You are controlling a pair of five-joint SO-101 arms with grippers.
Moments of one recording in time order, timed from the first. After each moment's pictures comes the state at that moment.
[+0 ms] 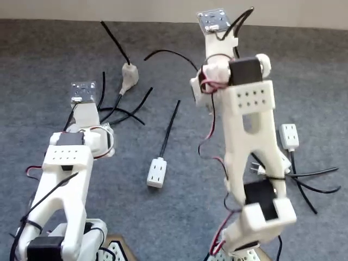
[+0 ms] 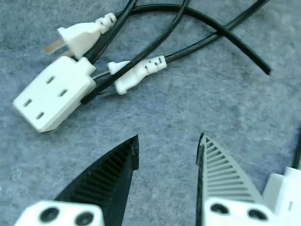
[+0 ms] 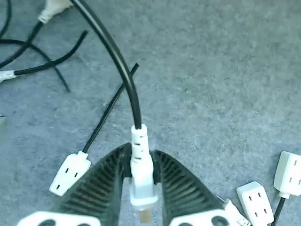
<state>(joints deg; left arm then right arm) -7.4 -28.1 51.7 49.6 5.4 -20.7 2.8 -32.5 98.5 5.4</state>
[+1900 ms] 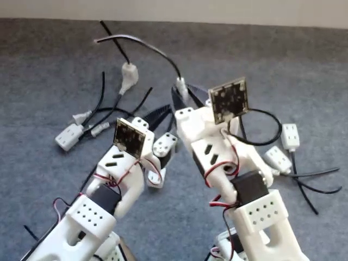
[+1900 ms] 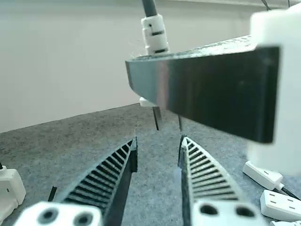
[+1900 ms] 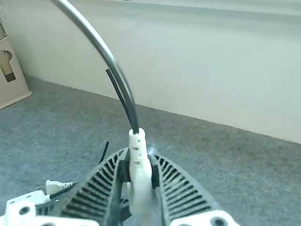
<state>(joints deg) 27.5 -61.8 77.4 -5.3 5.6 -31.1 -56.1 46.4 26.6 0.3</state>
